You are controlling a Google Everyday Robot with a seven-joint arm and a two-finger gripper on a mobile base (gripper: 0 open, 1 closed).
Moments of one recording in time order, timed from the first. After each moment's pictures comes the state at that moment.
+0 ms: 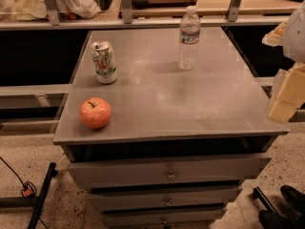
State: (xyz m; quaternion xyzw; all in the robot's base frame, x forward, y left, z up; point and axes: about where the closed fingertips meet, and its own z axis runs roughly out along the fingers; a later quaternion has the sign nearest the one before) arm 0.438 -0.216 0.980 -0.60 0.78 -0.04 0.17
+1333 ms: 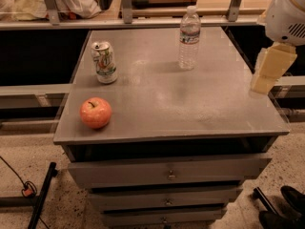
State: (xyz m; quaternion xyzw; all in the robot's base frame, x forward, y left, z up) arm 0.508 -0.230 0.983 -0.58 0.79 -0.10 0.17
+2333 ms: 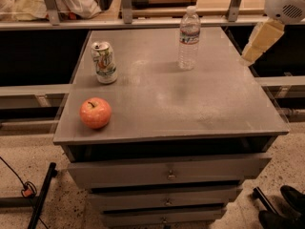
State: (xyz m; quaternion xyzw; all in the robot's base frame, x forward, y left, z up) arm 0.612 -0.249 0.993 -0.55 0.78 -0.09 0.29
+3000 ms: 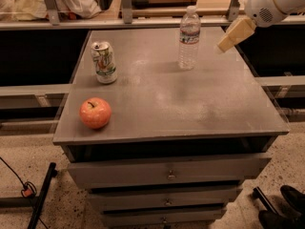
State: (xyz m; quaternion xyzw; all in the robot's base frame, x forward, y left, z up) arm 0.686 -0.222 0.973 -0.50 0.77 0.03 0.40
